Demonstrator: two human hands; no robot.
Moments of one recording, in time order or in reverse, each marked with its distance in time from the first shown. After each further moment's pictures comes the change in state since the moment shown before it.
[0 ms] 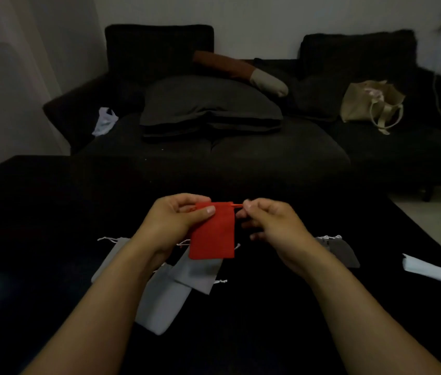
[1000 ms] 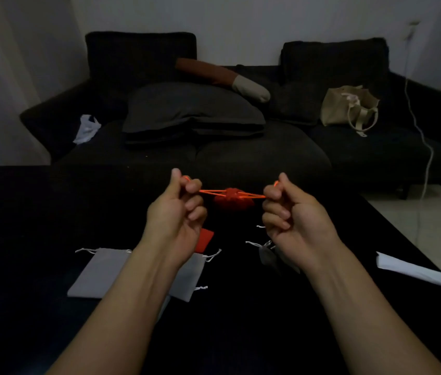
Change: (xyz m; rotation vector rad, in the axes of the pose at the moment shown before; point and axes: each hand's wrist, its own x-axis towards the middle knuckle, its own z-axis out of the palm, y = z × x) left_hand -0.003 0.036 0.061 -0.928 -0.037 0.009; right_hand -0.020 -0.041 -0.048 0.957 0.011 0.123
